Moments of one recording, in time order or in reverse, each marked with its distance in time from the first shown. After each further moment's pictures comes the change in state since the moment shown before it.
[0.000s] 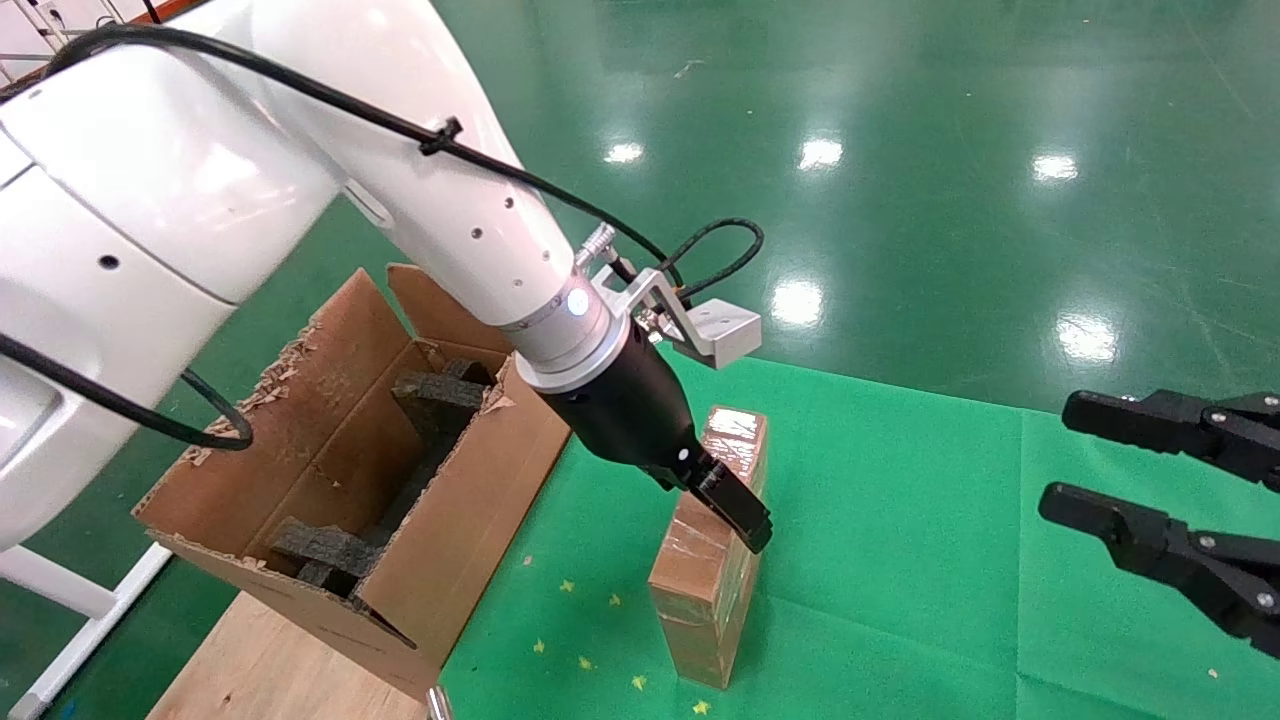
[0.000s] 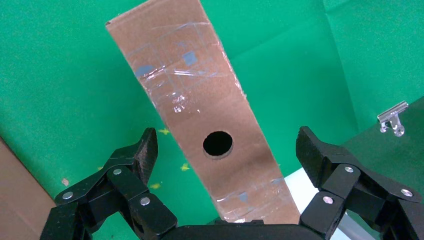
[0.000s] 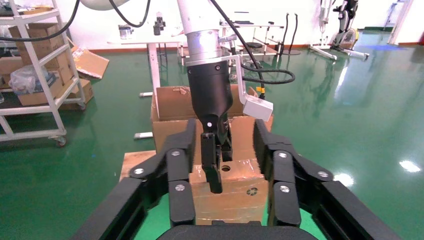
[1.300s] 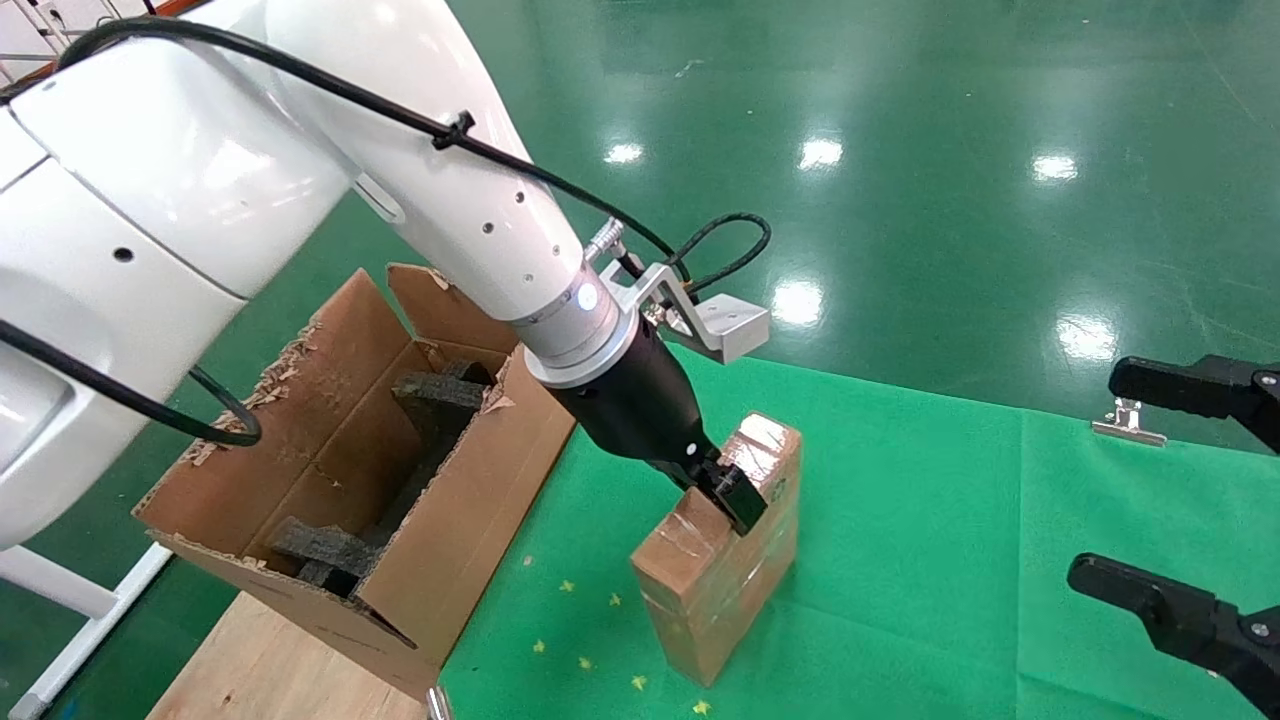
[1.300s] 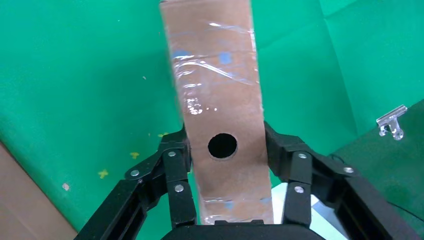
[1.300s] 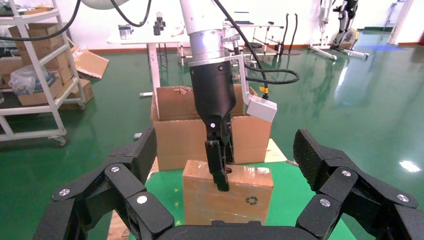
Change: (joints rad) left arm -0.006 0.018 0.012 0.023 -0.004 -0.009 0.007; right arm 0.000 0.000 0.000 0.000 0.000 0.000 0.000
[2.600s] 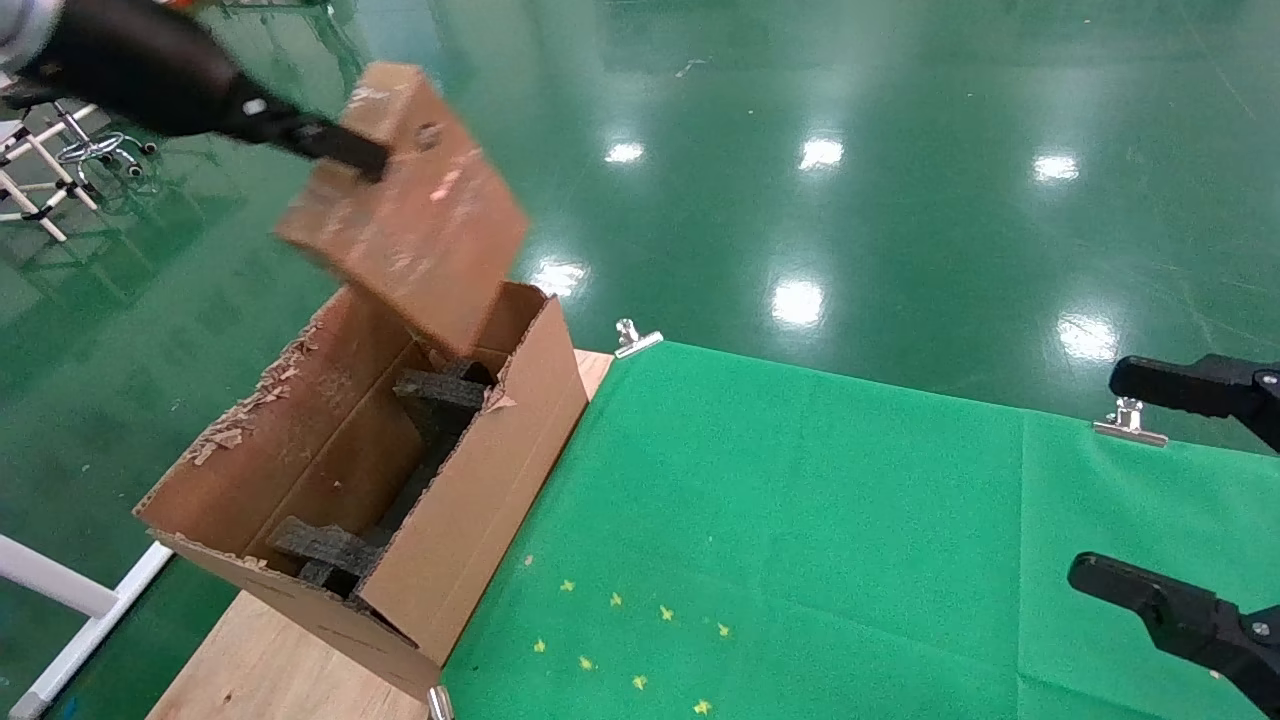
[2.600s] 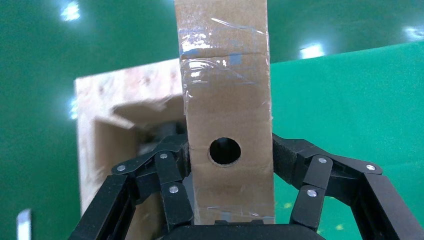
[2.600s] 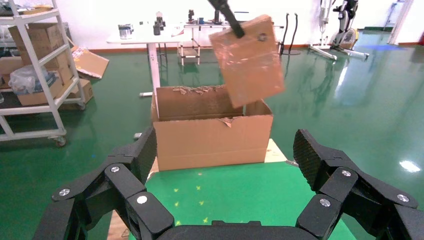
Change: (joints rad) left arm -0.422 -0.343 -0.068 0.510 0.136 -0.041 0.548; right arm 0.000 0.000 0.000 0.000 0.000 0.000 0.000
